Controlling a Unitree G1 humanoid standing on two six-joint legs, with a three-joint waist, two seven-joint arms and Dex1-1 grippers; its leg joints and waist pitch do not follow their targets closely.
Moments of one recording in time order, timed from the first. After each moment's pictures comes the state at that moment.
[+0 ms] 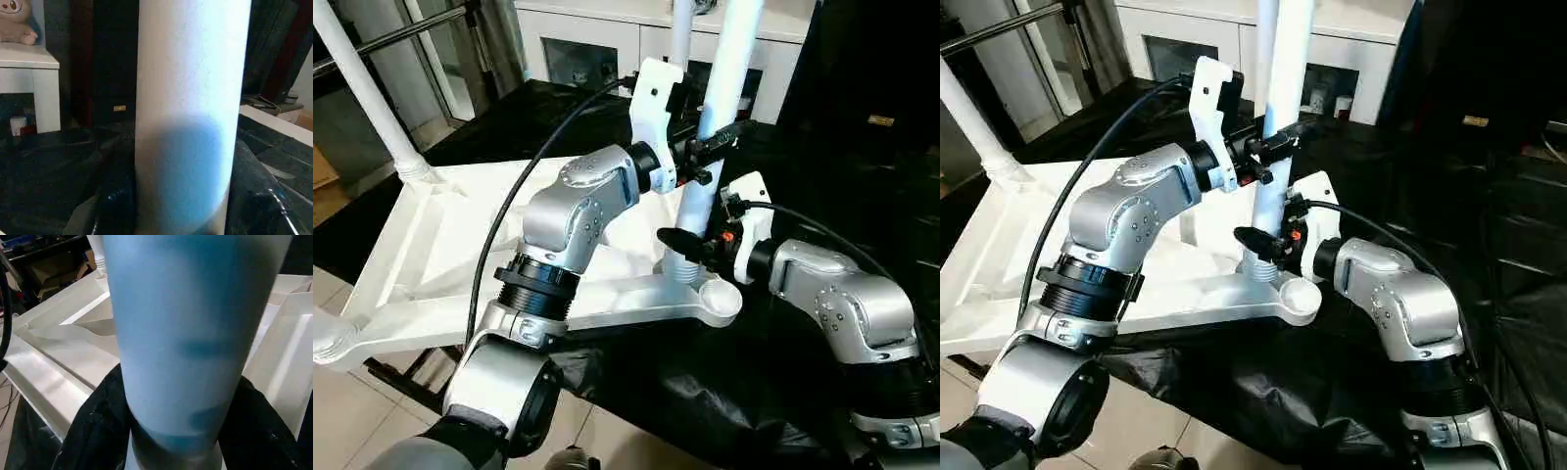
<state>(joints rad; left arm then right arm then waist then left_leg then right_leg) -0.92 -0.01 -0.06 0.33 -0.38 0.50 -0.59 -0.47 -0.32 0.06 -0.05 0.43 0.82 0.56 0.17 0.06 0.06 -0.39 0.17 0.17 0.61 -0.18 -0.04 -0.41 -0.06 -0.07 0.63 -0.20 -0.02</state>
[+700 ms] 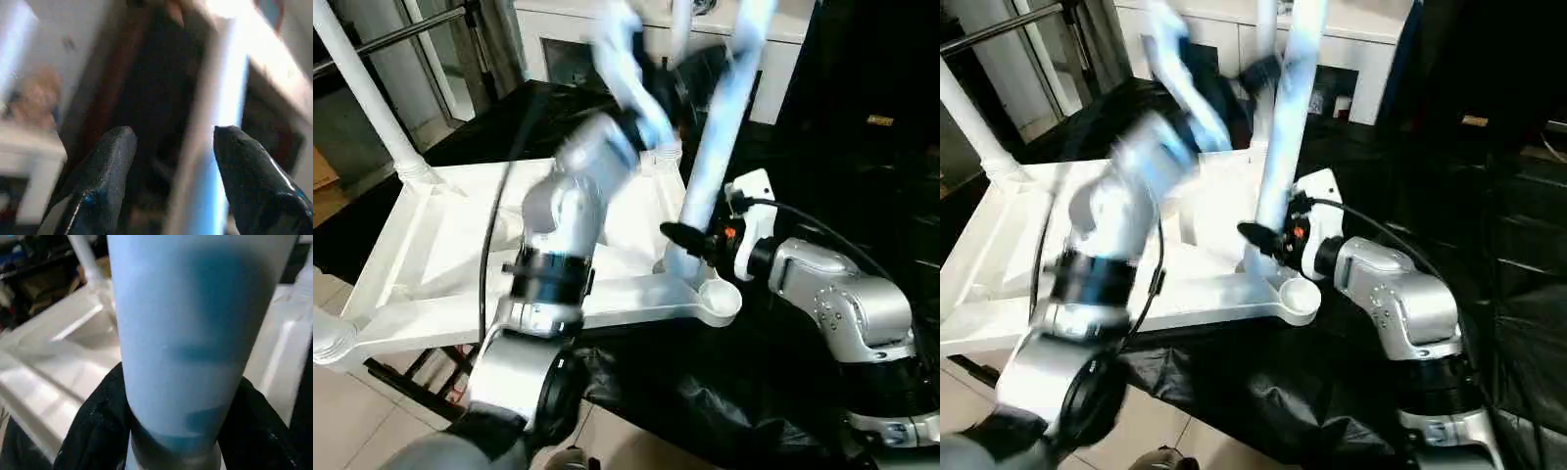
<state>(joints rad) -1.02 -0.13 0.23 0.35 -0.58 0.29 -0.46 -0.47 -0.28 0.01 -0.03 0.42 0.76 0.51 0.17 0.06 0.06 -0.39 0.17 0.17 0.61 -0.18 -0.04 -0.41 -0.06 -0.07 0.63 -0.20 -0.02</state>
